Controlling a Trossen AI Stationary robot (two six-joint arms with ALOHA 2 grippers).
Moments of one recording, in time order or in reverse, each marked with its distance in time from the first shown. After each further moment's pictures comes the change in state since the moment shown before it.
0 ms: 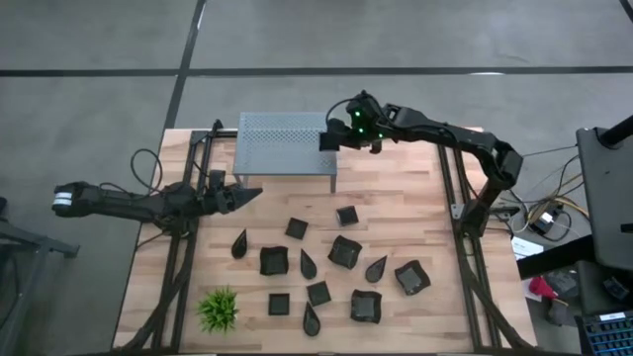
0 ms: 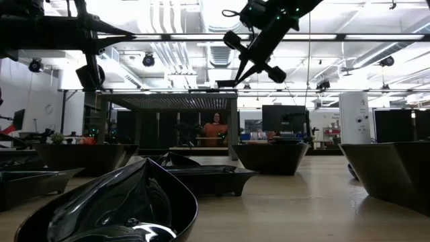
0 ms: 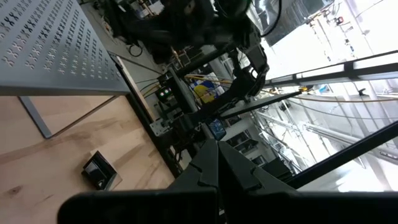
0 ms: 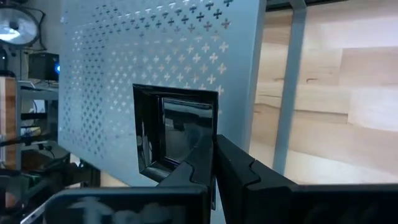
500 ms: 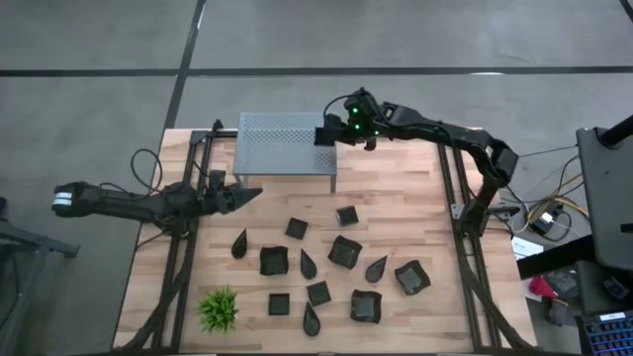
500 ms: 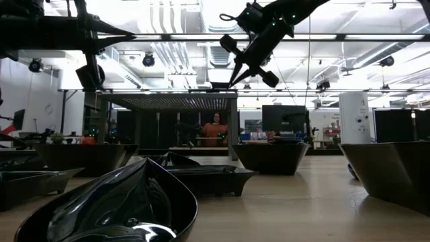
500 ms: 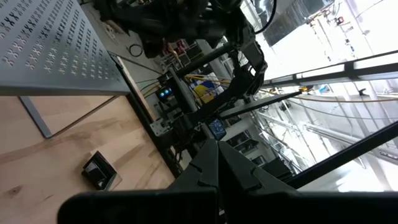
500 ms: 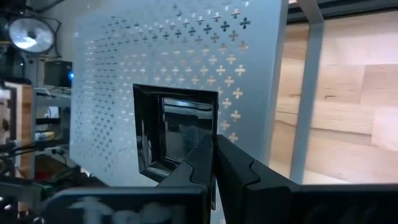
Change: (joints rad) left arm 0.001 0.000 0.000 0.000 0.000 0.000; right arm -0.021 0.037 0.007 0.082 -0.007 0.000
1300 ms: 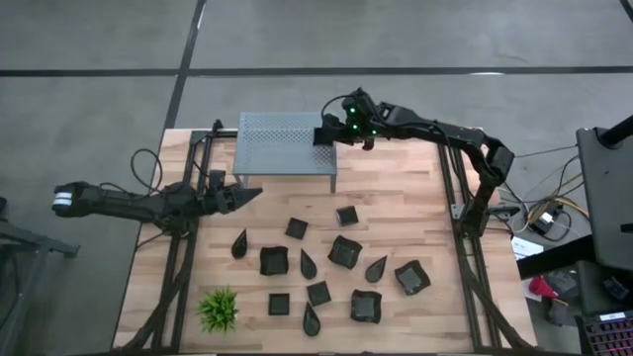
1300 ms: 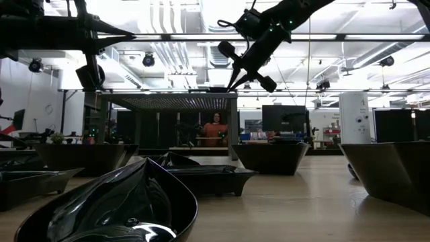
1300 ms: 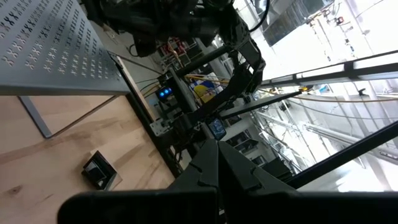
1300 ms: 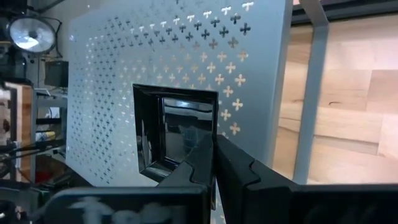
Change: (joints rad) left arm -0.001 0.000 0.000 0.000 0.000 0.000; right arm -0.010 0.031 0.001 0.031 -0.015 -0.008
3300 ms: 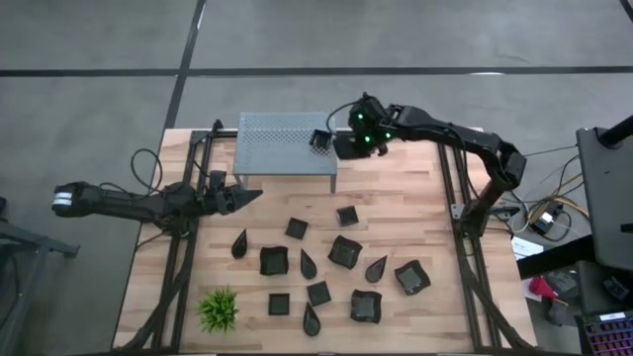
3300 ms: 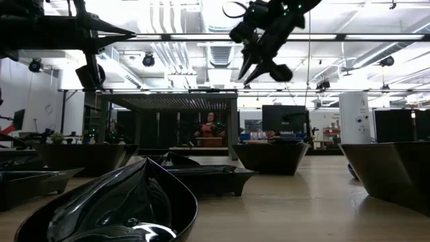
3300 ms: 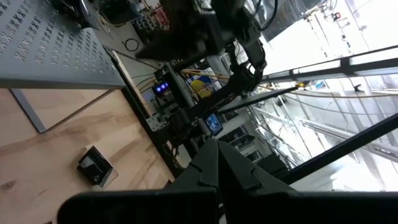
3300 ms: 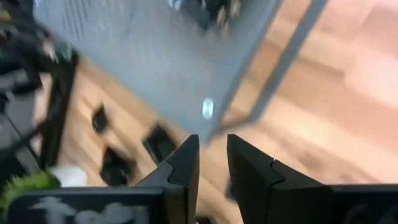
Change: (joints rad) left arm 0.000 0.000 0.000 0.000 0.028 -0.007; right arm 0.050 -0.112 -0.005 -0.312 -0.192 -0.325
